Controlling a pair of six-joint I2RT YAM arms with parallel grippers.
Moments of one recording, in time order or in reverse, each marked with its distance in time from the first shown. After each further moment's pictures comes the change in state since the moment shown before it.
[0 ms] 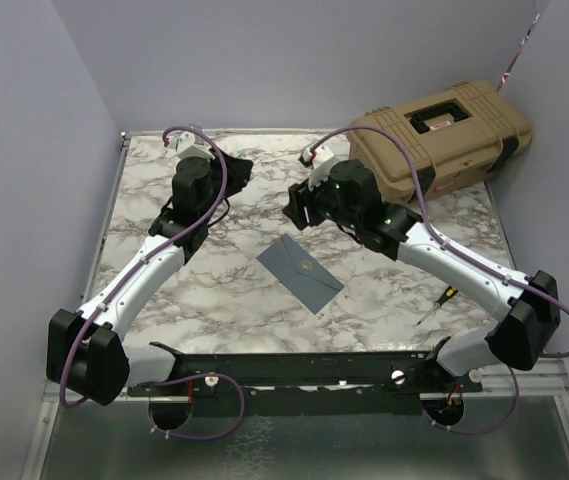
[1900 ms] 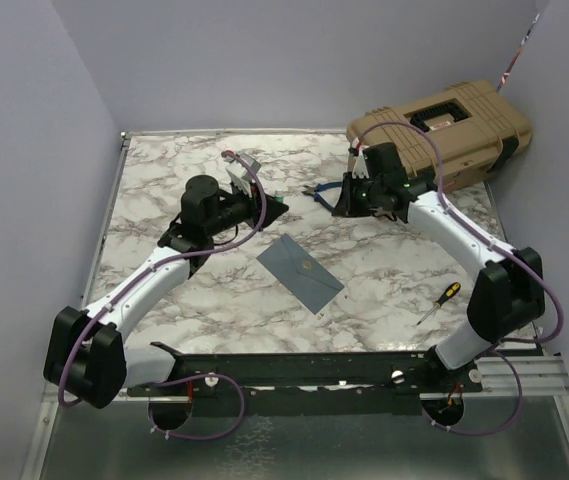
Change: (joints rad) left arm -0.037 -0.033 -0.164 0.128 0.585 0.447; right arm -0.358 0.151 -0.034 -0.370 -0.118 0.265
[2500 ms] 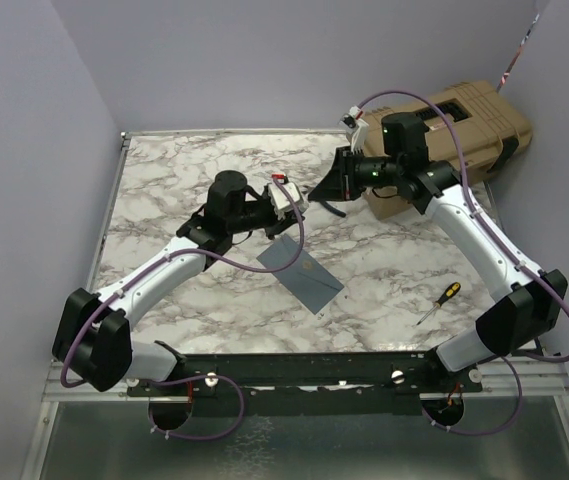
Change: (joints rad) left arm -0.119 0.096 0.111 -0.153 0.103 0.682; right arm -0.002 -0.124 0.220 0.006 -0.646 -0.019
